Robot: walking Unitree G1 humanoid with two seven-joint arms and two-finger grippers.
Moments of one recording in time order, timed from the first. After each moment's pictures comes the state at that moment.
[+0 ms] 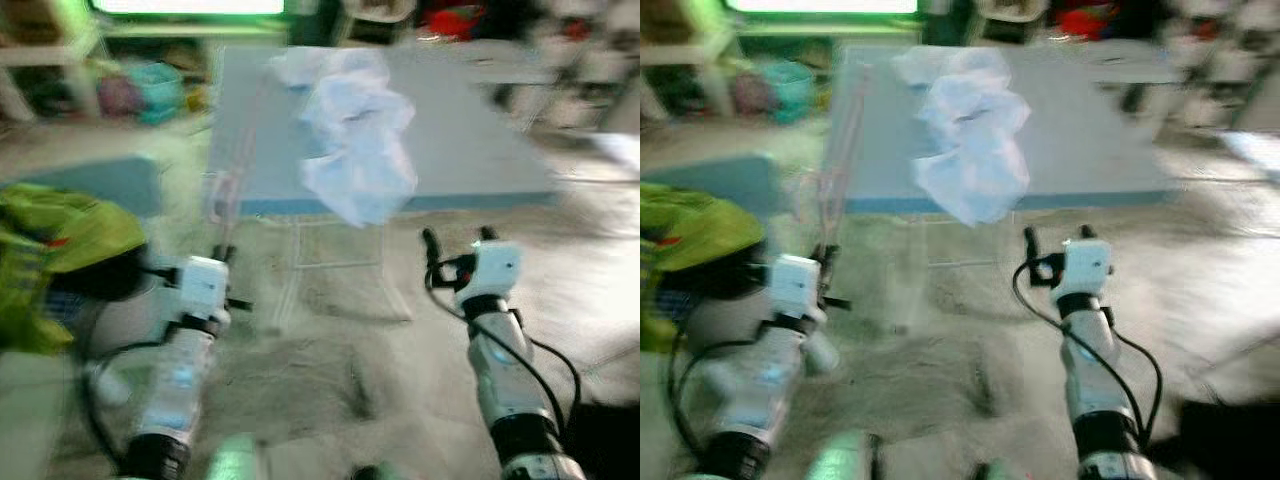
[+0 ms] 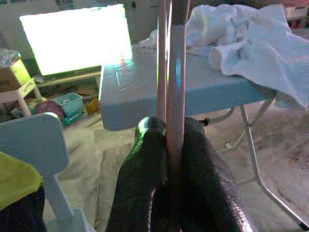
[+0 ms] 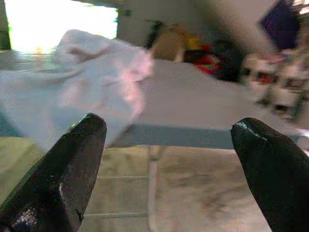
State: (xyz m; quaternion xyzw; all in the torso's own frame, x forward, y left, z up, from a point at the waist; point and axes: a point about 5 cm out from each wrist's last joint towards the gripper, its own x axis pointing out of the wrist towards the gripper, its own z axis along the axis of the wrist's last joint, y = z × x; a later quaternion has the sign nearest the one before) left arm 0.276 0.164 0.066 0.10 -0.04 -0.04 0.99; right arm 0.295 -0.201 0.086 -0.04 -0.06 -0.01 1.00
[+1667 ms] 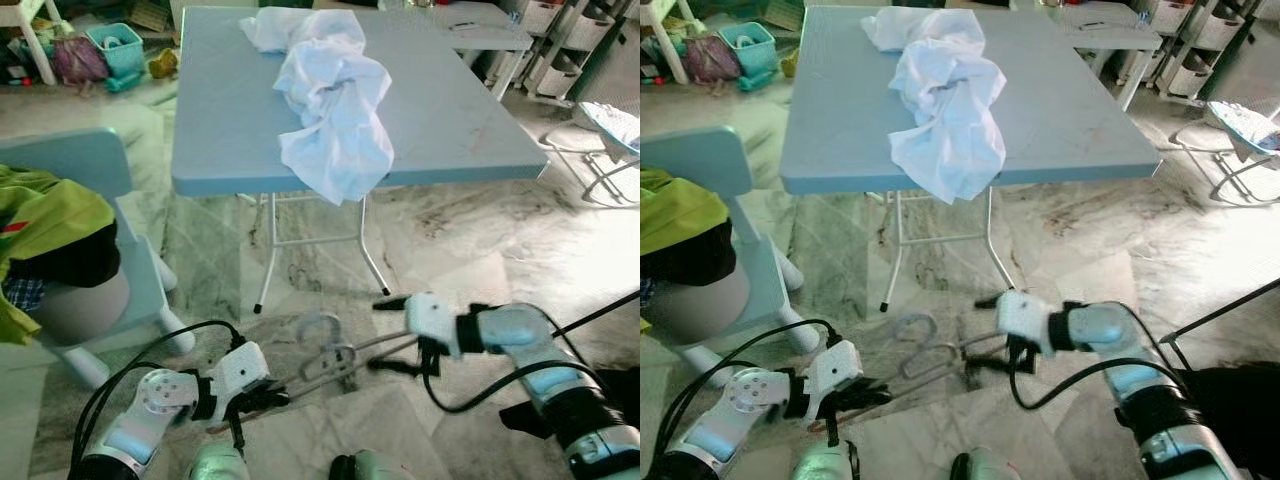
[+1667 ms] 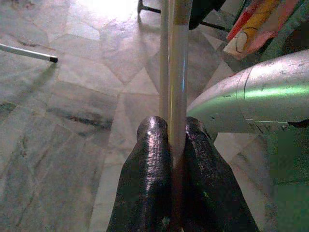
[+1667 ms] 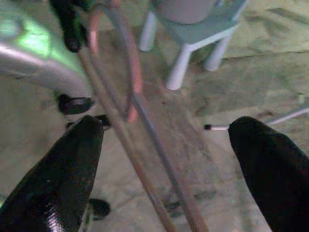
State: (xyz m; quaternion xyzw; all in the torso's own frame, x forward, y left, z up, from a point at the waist) left arm 0.209 0.148 0.006 0.14 0.26 -0.56 0.77; right arm 0.266 -0.175 0.068 -0.27 0.15 0.62 0.72
